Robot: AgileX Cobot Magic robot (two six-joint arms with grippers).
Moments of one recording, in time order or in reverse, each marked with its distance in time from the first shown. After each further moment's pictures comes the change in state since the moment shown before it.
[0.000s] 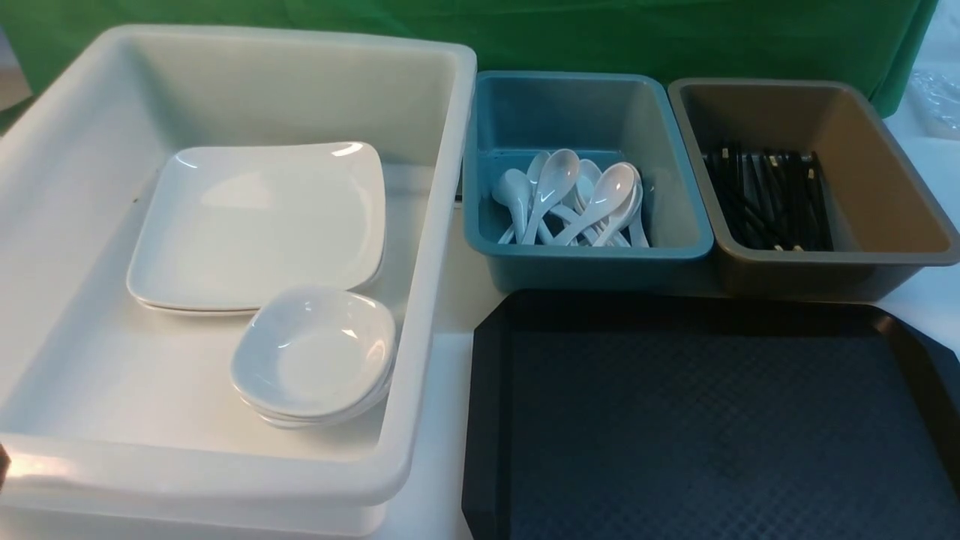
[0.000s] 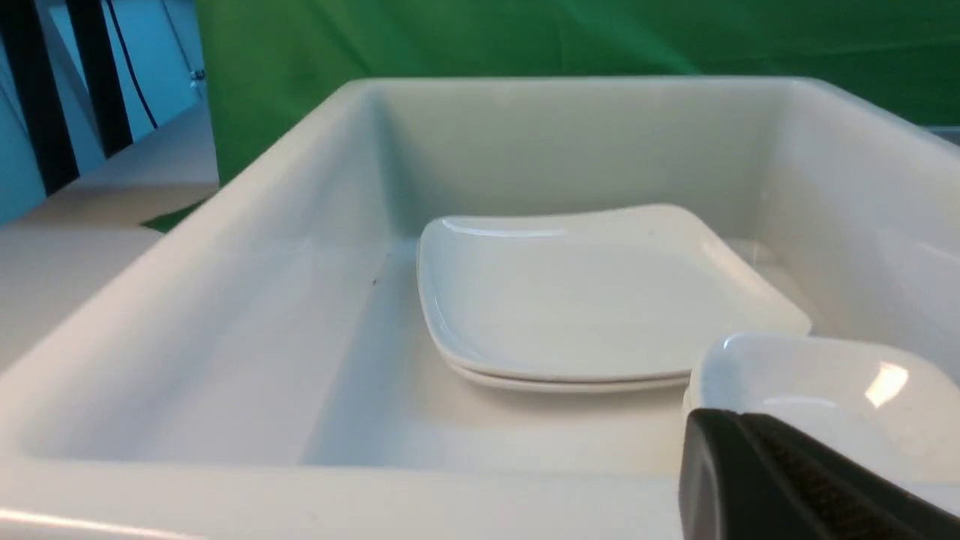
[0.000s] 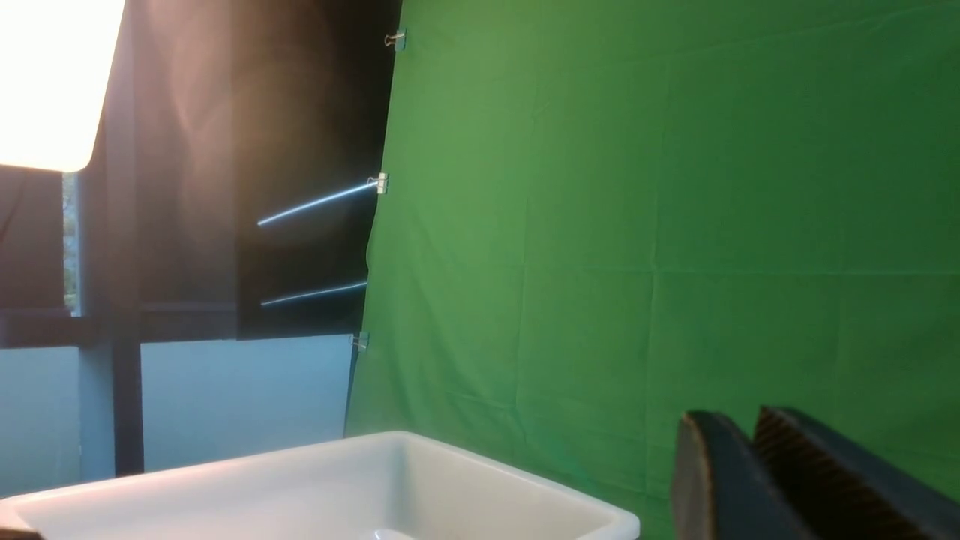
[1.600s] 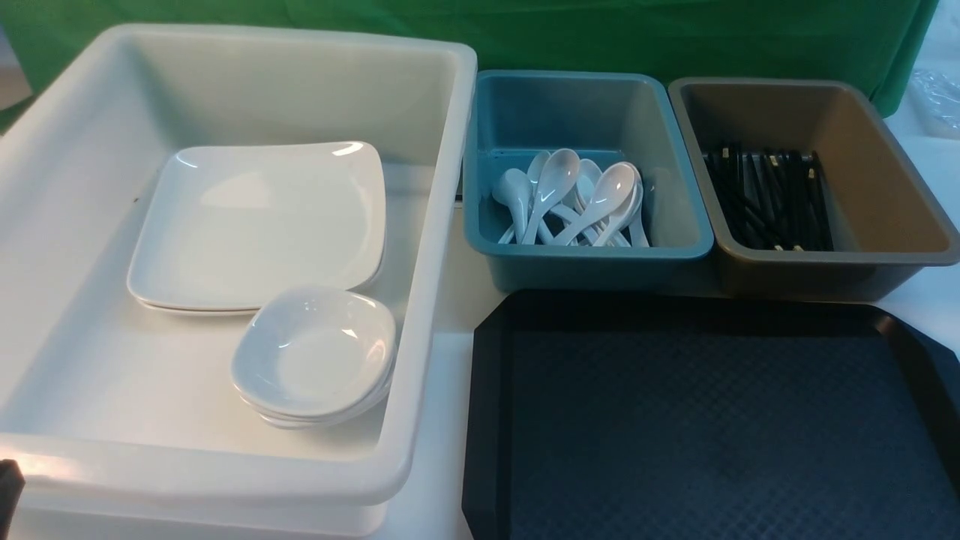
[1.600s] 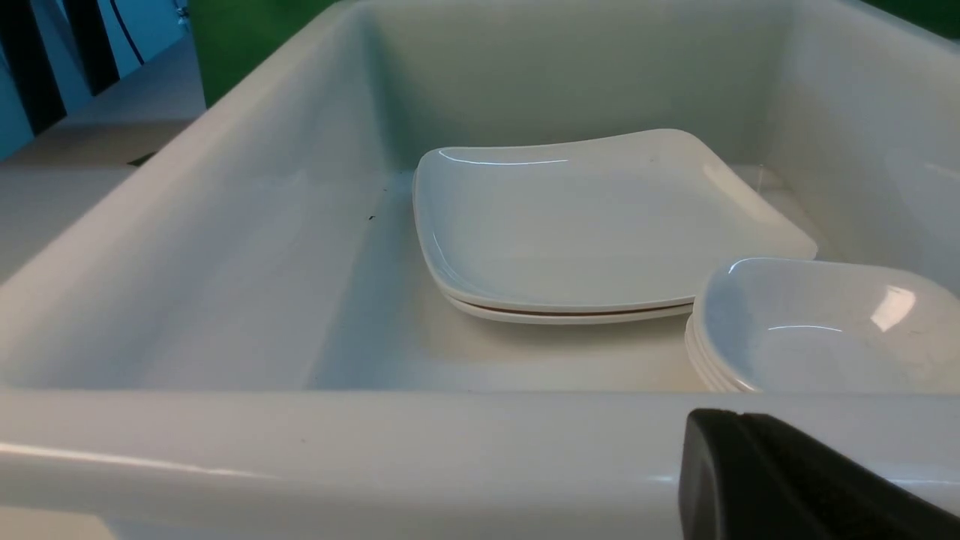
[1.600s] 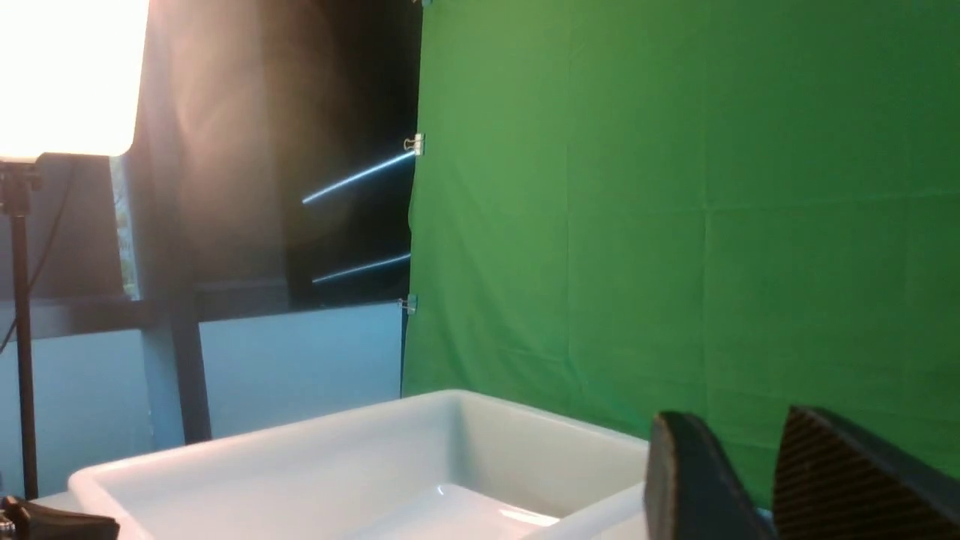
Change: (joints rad) right arm 0.000 0.001 0.067 0.338 -0.002 -0.260; left arm 0.000 -0.001 0.001 0.018 0.047 0.001
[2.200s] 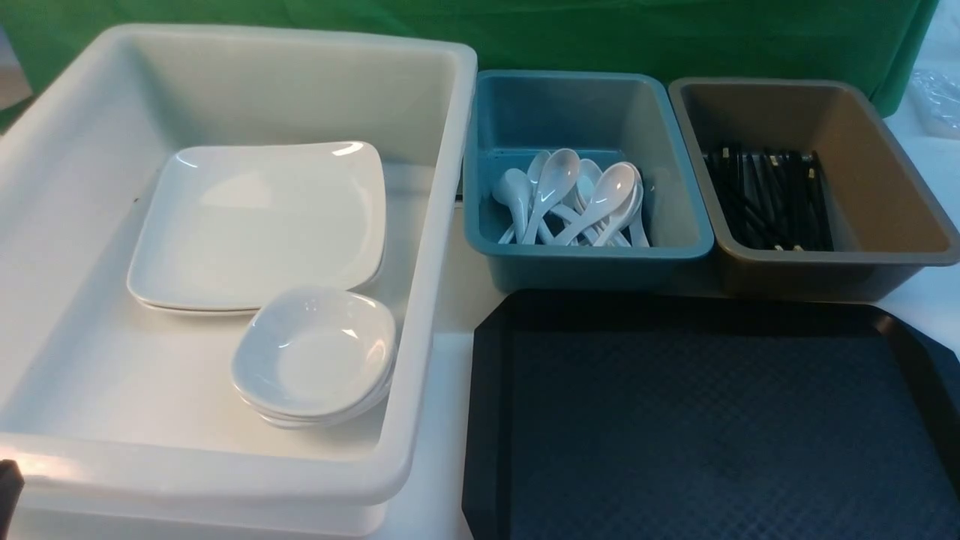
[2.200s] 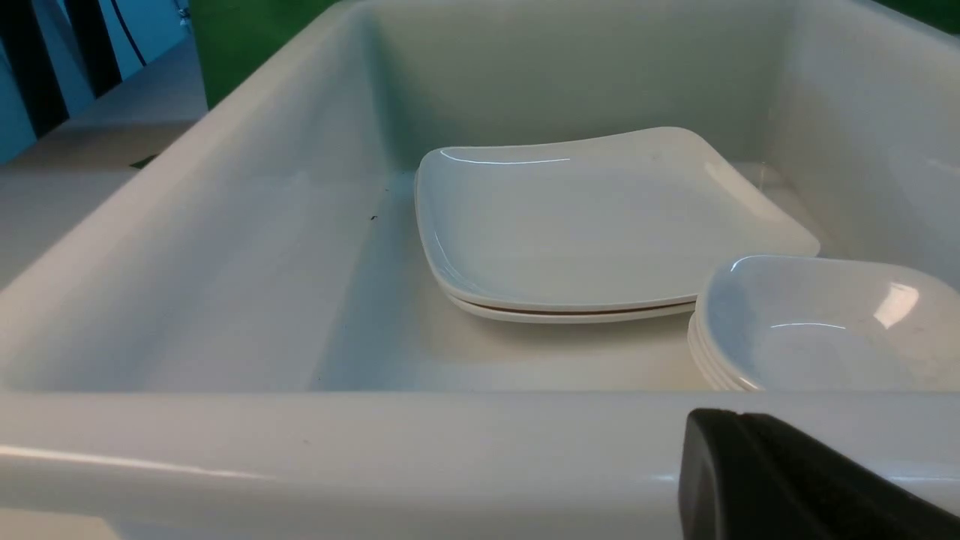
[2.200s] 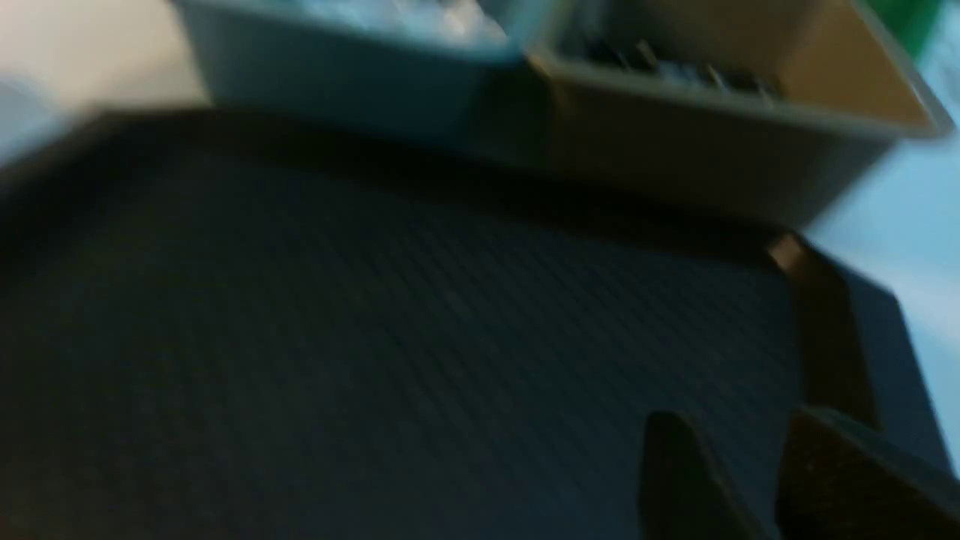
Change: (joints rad) right arm -0.596 -0.029 0.372 0.003 0.274 -0.083; left arm 0.000 0.000 0.000 0.009 0.002 0.000
